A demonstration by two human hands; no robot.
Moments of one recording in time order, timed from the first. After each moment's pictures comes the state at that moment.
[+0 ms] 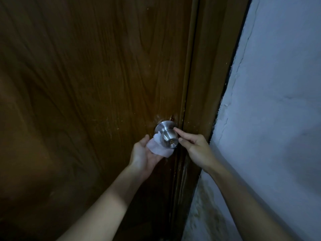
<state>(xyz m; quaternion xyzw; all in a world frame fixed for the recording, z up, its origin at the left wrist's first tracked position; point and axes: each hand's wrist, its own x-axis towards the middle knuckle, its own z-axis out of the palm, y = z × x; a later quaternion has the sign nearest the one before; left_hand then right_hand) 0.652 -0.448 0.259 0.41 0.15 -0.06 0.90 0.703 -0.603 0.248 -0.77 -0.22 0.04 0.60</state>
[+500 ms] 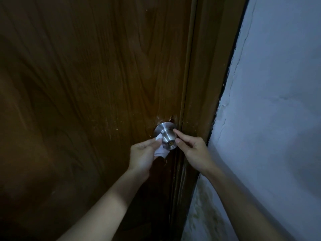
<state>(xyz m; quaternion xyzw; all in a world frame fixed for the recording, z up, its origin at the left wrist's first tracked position) 0.641 -0.457 0.260 0.62 0.14 0.05 0.77 0.695 -0.604 0.245 -0.77 -0.22 0.03 0.60</state>
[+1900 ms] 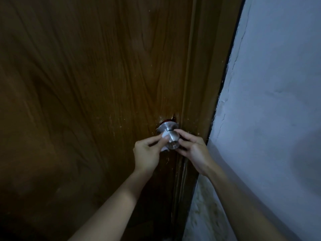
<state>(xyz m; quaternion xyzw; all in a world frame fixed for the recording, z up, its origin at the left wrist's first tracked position) 0.640 -0.459 0.240 0.73 0.07 0.20 0.65 0.681 -0.598 0.248 -0.61 -0.14 0.14 0.77</state>
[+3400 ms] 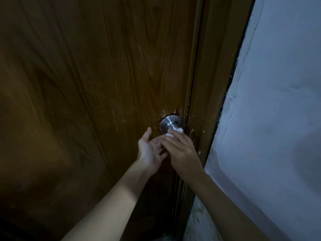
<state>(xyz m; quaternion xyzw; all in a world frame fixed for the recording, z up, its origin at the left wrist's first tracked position) 0.646 -0.455 0.247 0.41 0.14 -0.06 0.90 0.671 -0.565 0.212 -0.81 -0.38 -0.38 0.23</state>
